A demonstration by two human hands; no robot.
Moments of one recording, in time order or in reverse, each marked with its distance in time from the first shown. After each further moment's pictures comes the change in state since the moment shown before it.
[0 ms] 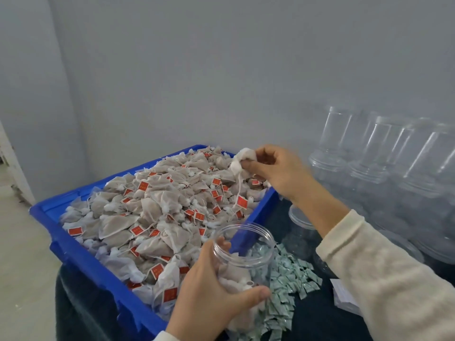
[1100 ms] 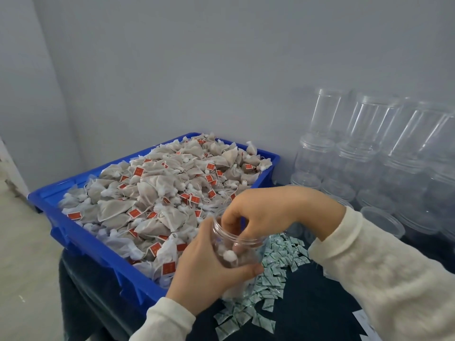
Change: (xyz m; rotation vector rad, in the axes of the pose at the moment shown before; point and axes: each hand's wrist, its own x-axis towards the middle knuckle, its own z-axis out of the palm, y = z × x) left_hand -0.004 0.003 0.000 0.068 -0.017 0.128; right_hand -0.064 -0.042 0.018 -0.756 -1.015 -0.047
